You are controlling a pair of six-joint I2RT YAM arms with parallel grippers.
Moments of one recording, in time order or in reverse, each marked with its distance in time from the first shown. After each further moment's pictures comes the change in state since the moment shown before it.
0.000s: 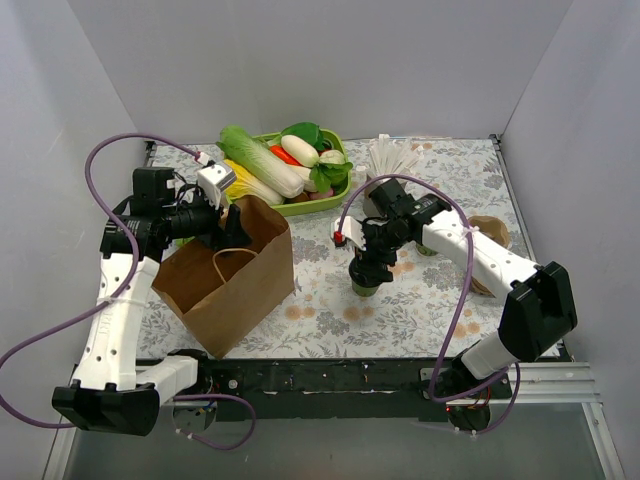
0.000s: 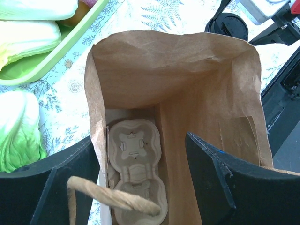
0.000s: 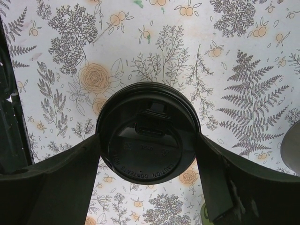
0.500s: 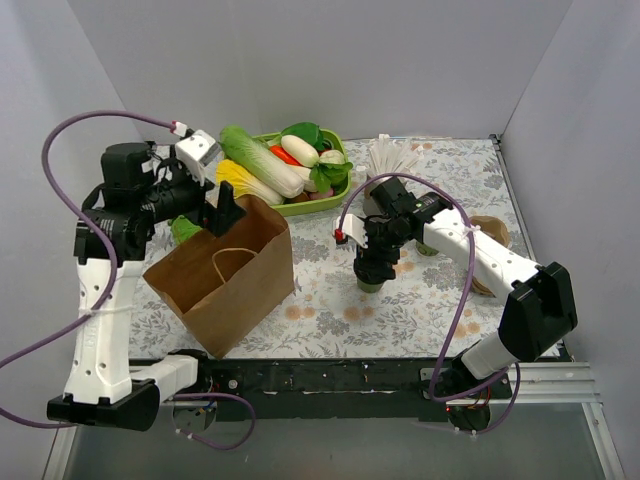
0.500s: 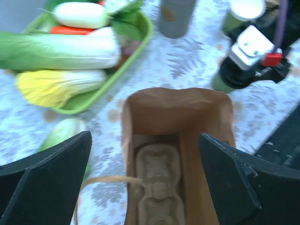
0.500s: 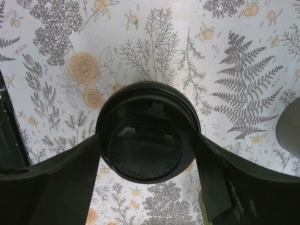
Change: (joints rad) left arm 0.000 0.031 0.228 0.005 -0.040 -0.039; right arm -0.001 -0.004 0.013 -0.016 0.058 0.016
